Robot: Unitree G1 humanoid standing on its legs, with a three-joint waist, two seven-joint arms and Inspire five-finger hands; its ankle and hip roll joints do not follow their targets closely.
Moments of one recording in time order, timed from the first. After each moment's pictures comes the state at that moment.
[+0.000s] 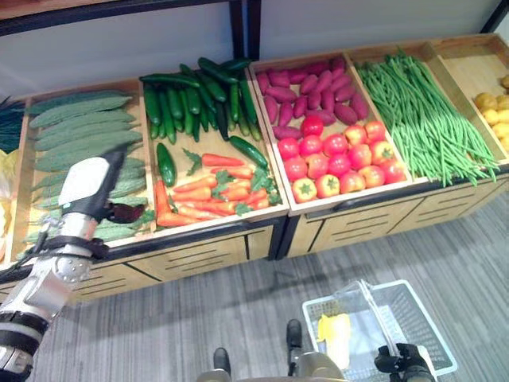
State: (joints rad) left arm -0.19 0.99 -0.23 0.29 0.21 -0.26 0.27; right arm 0.04 -0.36 0.01 1.21 0.01 -0.12 -0.24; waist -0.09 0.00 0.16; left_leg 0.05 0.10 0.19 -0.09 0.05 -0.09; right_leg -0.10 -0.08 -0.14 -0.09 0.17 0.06
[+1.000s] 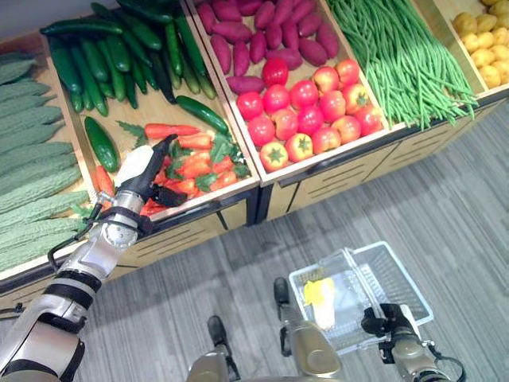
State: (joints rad) left arm -0.58 0.83 -0.47 0.57 0.14 -0.19 0.24; right arm -0.11 -0.38 0.10 1.15 0.01 -0.11 -0.23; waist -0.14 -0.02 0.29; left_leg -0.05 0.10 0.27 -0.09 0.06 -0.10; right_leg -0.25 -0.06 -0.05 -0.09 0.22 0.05
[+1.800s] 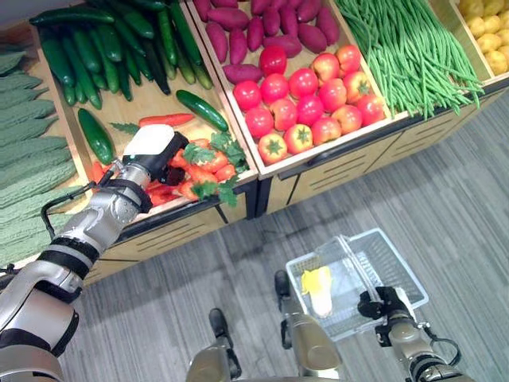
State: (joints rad) left arm -0.68 0.89 -0.55 0.49 0.35 -0.16 0.23; right arm -0.14 -0.39 0.13 1.15 0.01 -0.11 -0.23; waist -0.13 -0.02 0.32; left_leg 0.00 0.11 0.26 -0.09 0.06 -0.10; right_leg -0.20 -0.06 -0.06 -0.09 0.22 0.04
